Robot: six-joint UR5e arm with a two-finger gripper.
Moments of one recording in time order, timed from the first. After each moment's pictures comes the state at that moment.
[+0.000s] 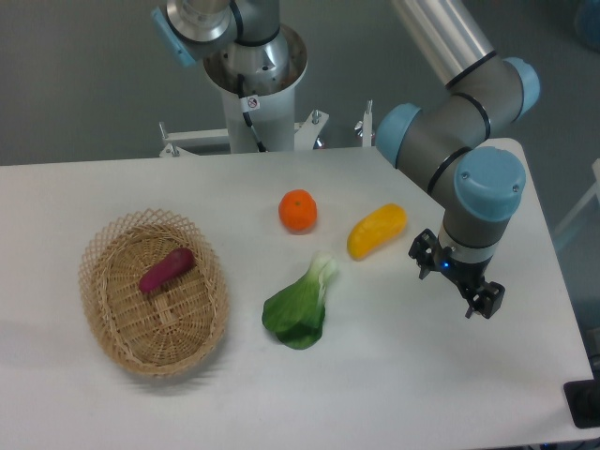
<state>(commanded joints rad) 2.64 -2.09 -1.44 -1.07 1.57 1.50</state>
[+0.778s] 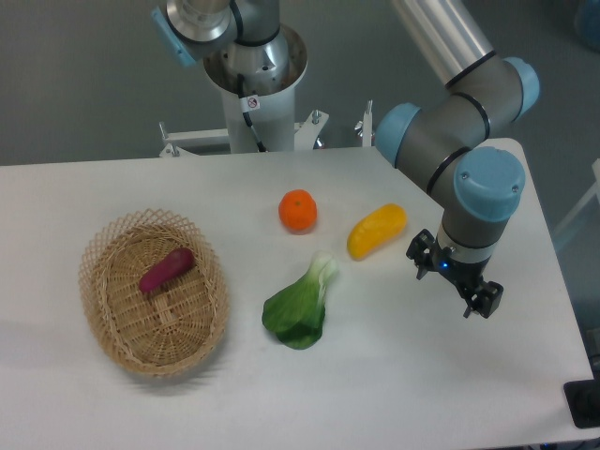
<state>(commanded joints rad) 2.62 -2.08 -1.47 -1.08 1.55 1.43</state>
